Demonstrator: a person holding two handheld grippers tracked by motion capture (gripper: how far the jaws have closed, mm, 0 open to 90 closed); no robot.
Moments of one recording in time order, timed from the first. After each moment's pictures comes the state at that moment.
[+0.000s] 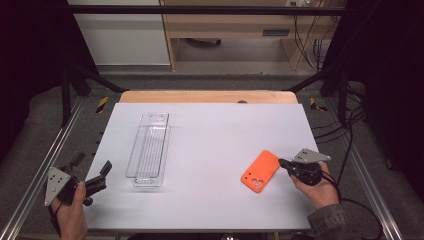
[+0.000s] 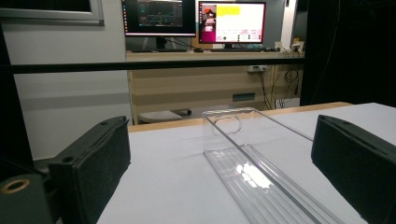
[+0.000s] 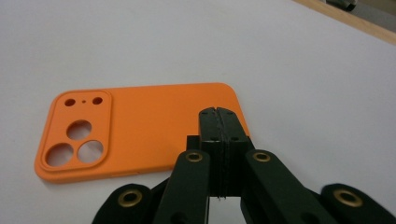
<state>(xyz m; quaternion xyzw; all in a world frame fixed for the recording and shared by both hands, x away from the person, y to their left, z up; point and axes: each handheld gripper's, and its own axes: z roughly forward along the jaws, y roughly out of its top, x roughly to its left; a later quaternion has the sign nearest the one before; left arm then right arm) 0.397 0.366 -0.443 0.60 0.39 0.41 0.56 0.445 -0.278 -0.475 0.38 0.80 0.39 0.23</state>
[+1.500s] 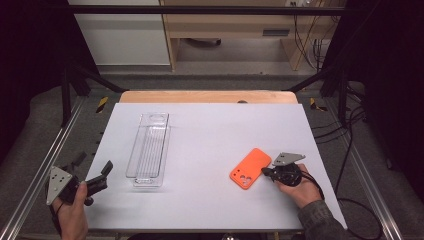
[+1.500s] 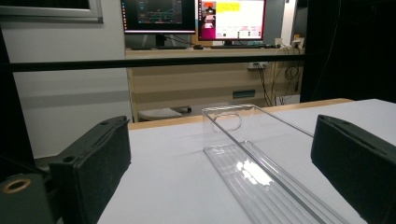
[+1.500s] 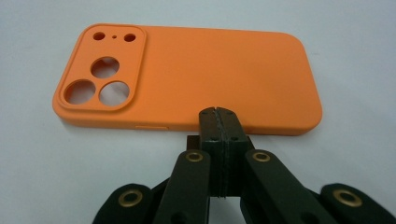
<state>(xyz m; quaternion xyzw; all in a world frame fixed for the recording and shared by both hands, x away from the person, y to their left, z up) 0.399 0.364 -0.444 0.60 0.39 0.41 0.56 0.461 -0.238 -0.506 0.34 0.85 0.38 0.15</state>
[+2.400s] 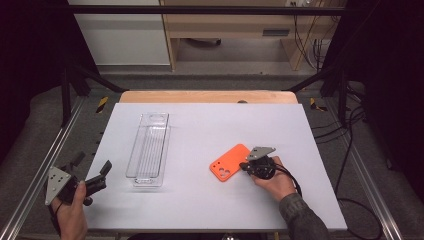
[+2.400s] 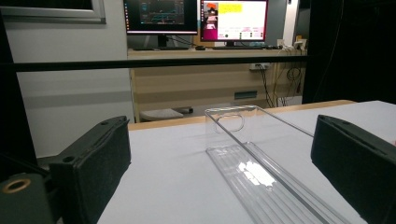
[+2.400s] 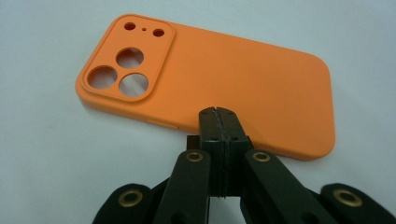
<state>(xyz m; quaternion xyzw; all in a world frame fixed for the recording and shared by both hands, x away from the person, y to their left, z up) 0.399 0.367 -0.444 0.60 0.39 0.41 0.56 0.483 -0.167 -0.498 0.30 0.87 0.37 0.15</state>
